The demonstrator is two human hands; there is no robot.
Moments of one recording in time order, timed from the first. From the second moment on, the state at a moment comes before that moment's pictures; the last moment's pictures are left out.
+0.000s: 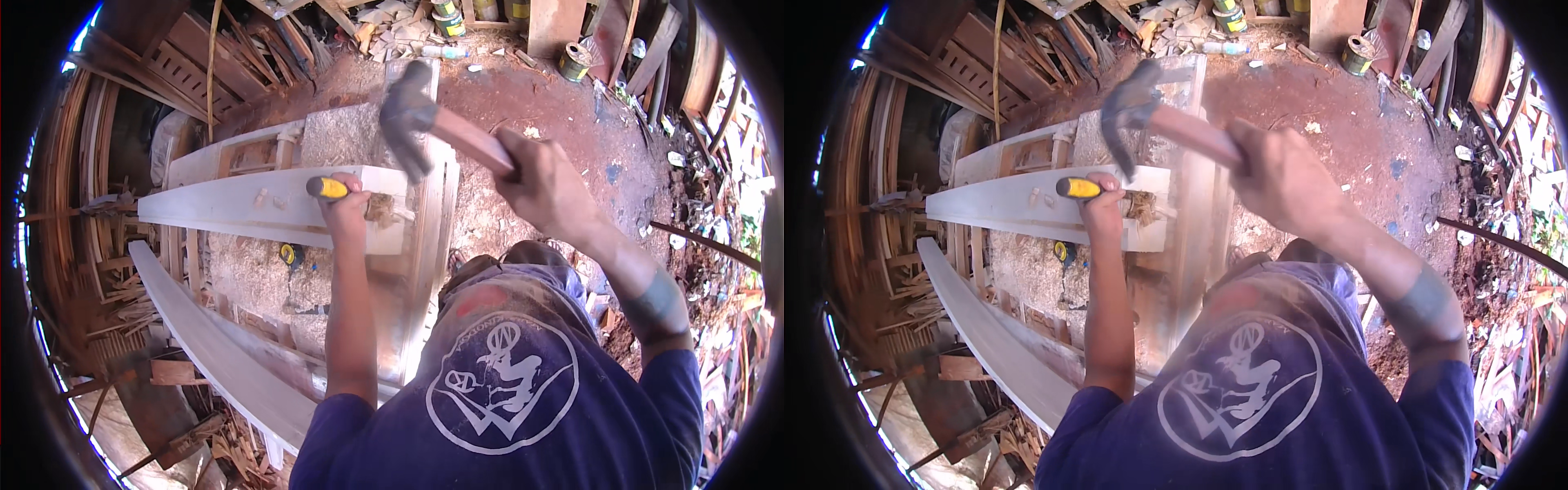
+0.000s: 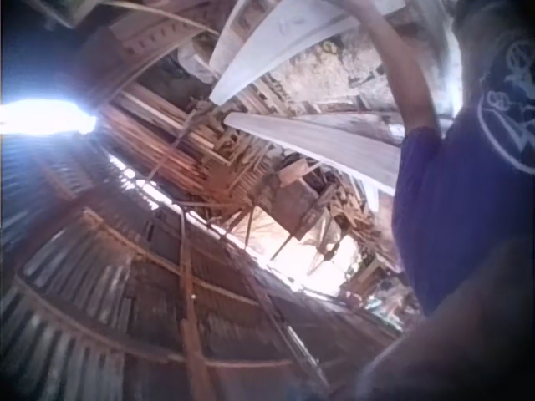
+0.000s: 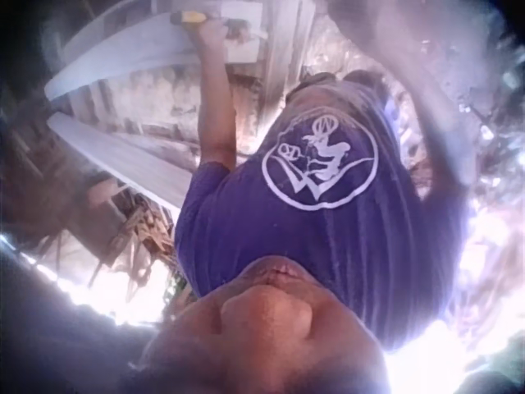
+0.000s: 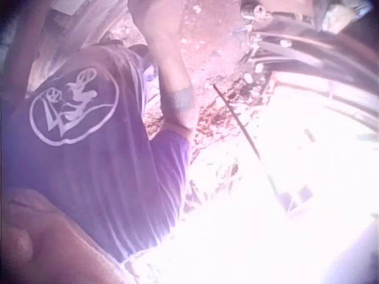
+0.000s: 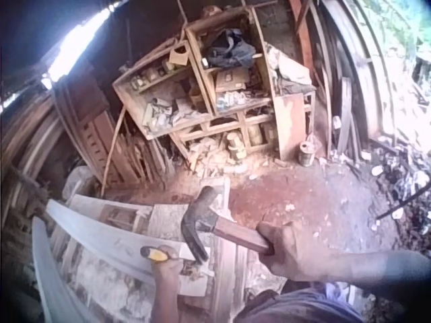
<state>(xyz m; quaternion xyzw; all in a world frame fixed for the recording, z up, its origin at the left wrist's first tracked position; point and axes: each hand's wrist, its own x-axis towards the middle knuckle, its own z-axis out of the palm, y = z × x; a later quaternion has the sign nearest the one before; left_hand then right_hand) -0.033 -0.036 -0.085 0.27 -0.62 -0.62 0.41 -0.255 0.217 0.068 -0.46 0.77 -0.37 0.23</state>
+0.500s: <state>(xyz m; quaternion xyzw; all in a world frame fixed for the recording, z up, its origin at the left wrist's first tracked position) -0.031 -0.030 -0.050 0.14 -0.55 -0.70 0.43 -0.272 0.267 0.050 -0.36 0.83 -0.37 0.20</state>
